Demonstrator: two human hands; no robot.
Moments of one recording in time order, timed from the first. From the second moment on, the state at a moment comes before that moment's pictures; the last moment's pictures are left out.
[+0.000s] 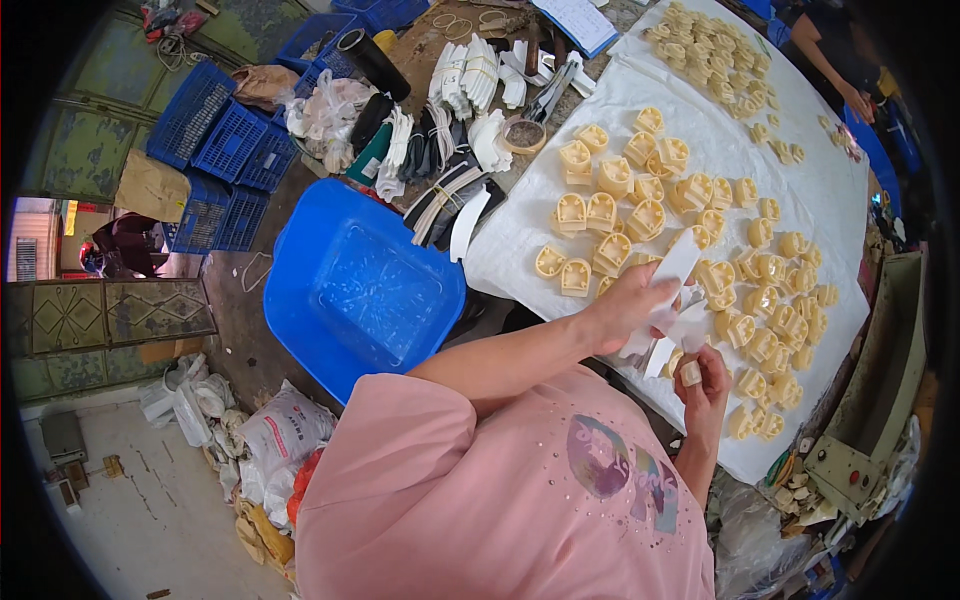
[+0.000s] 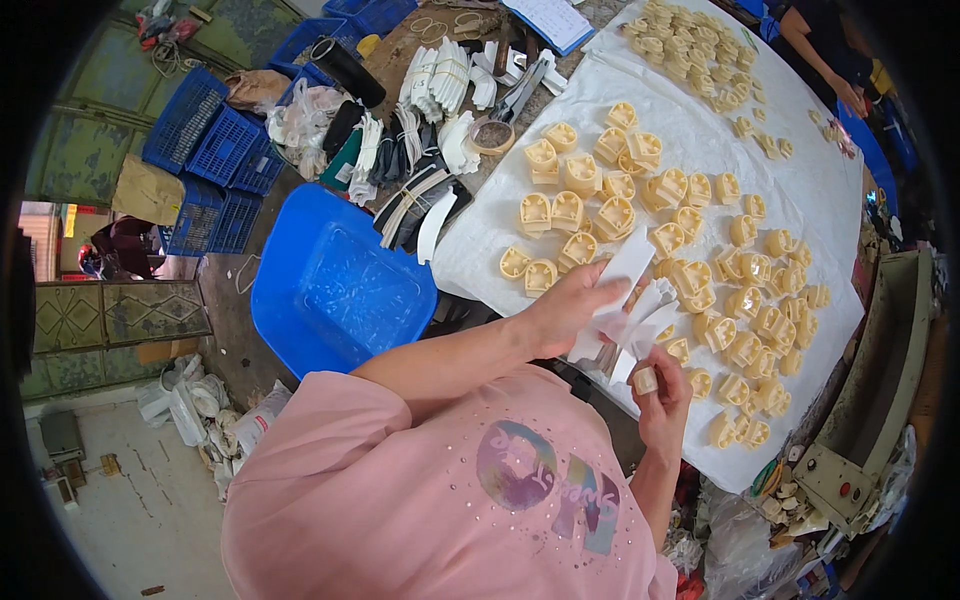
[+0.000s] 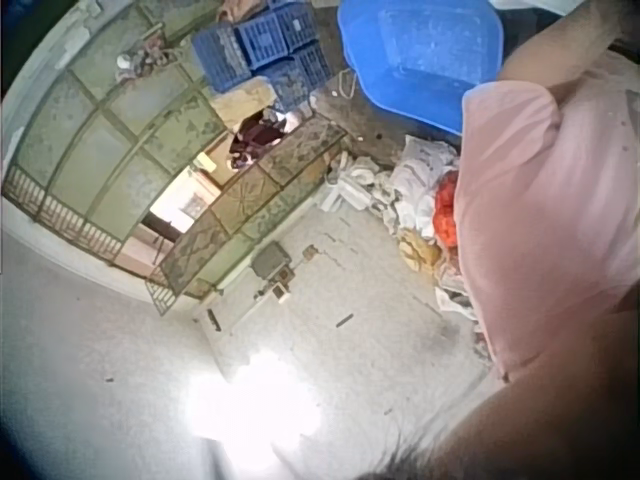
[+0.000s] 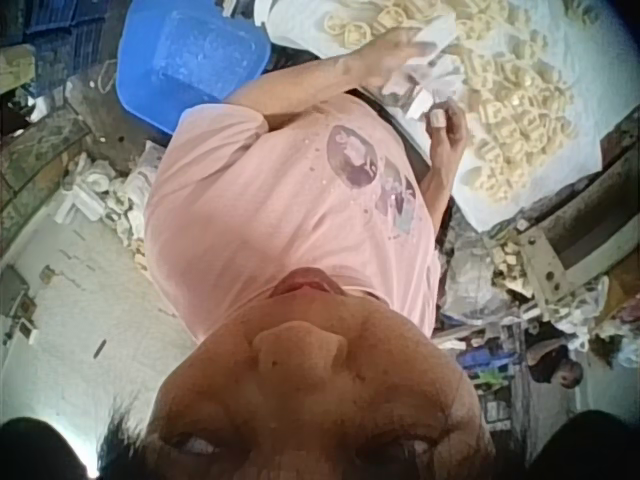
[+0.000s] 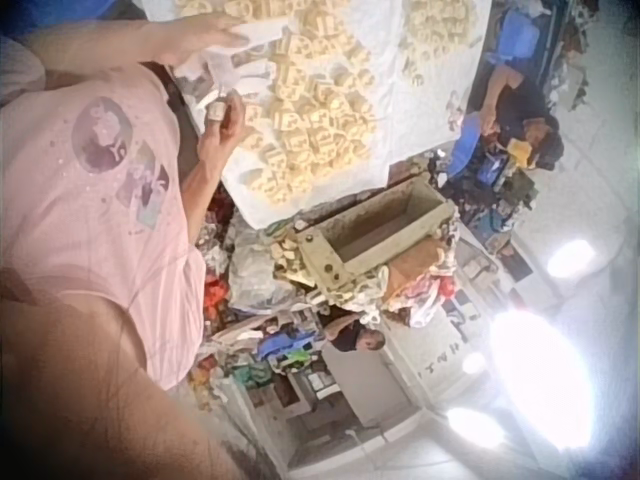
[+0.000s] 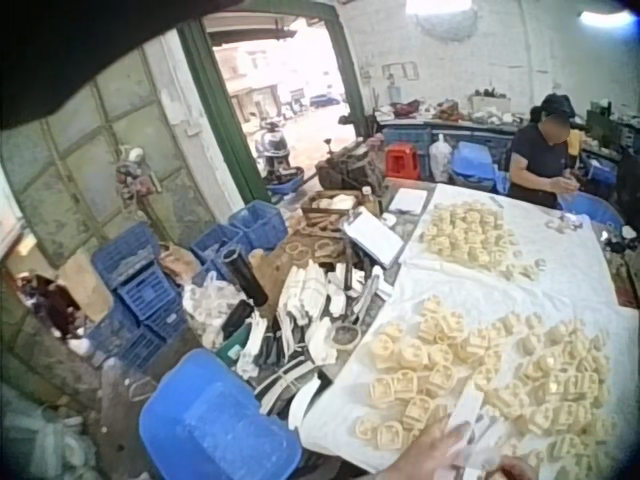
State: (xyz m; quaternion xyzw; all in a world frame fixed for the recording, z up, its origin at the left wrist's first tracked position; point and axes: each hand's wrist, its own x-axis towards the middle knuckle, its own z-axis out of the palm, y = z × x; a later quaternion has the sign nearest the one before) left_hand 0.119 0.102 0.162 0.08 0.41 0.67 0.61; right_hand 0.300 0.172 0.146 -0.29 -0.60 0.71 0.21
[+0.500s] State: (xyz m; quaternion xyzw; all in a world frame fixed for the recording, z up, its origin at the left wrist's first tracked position) left_hand 0.151 0.115 0.167 0.39 0.58 0.57 0.42; right_hand 0.315 0.163 0.171 -0.44 -0.64 0.59 0.22
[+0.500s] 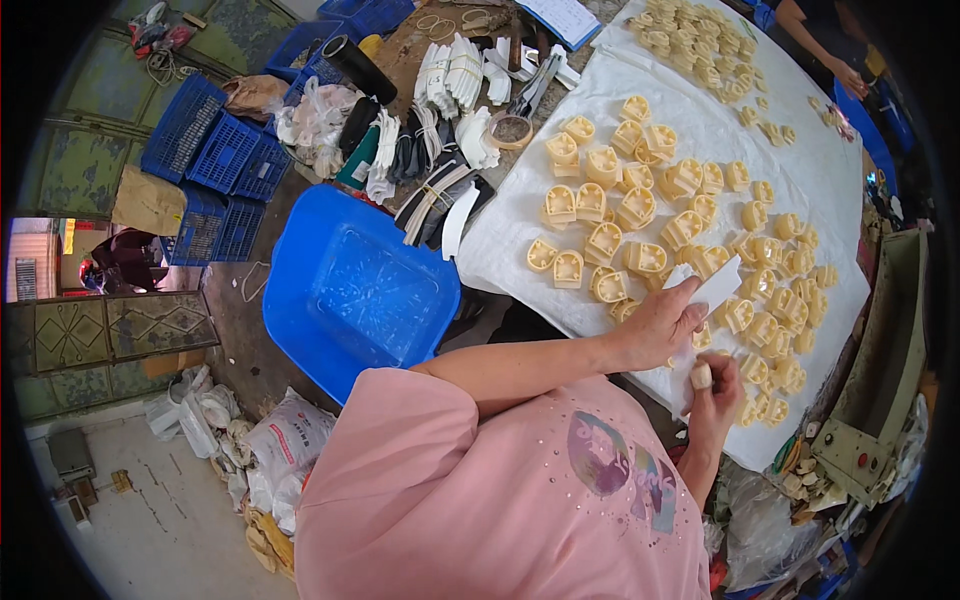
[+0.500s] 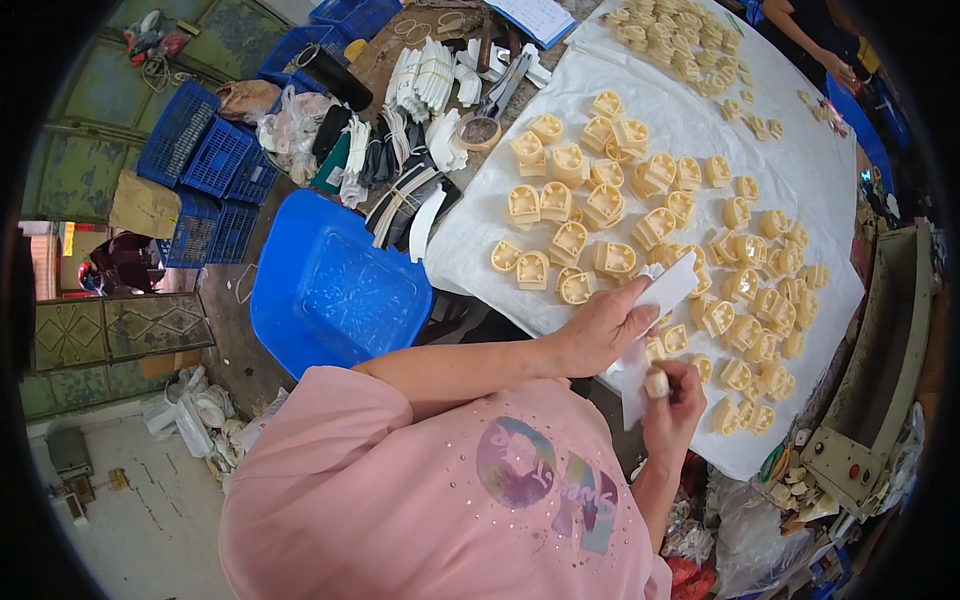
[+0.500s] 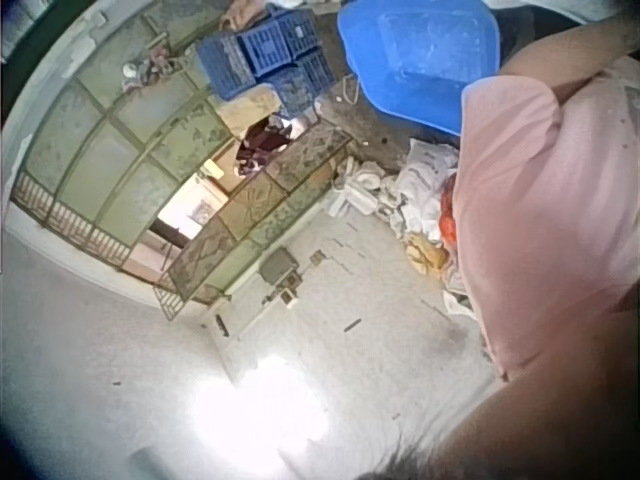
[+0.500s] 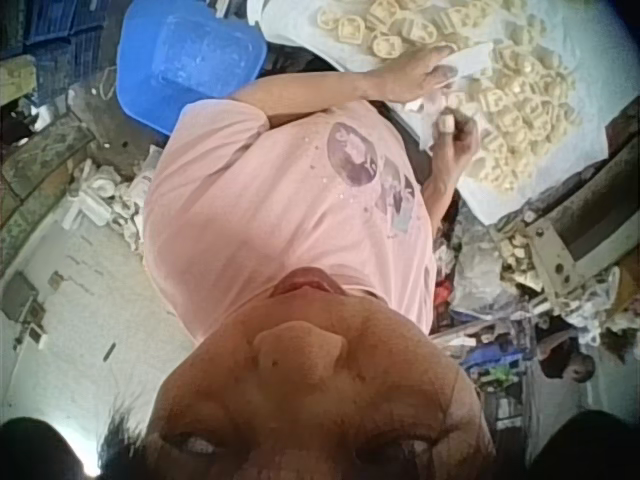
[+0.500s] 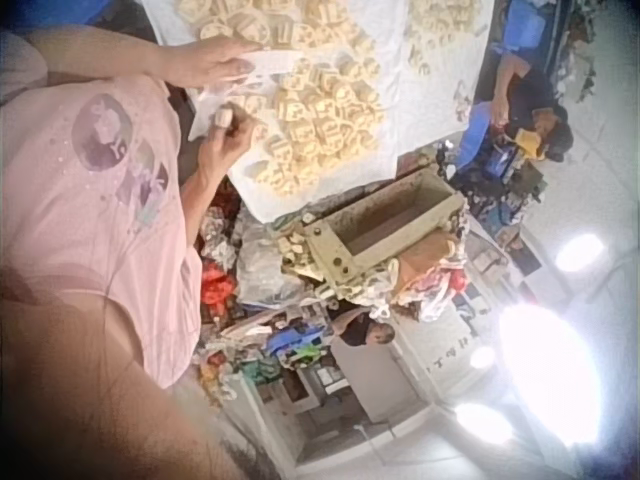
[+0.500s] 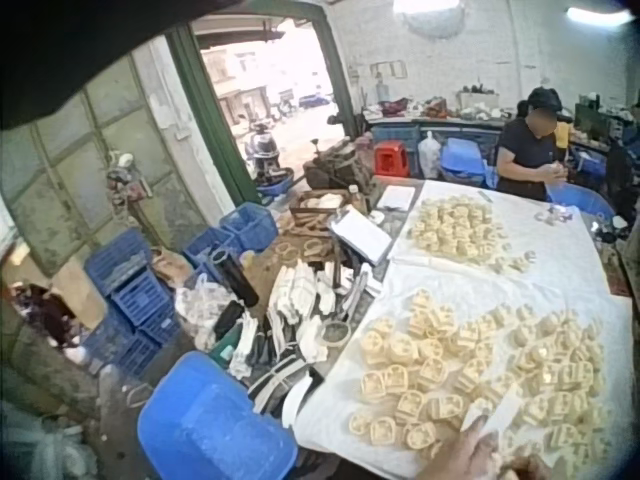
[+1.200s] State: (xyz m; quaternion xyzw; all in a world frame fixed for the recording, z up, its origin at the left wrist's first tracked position) left_hand 0.155 0.130 0.171 0.62 0.54 0.53 0.21; right_hand 0.569 0.110 0.004 -0.74 -0.57 0.28 0.22
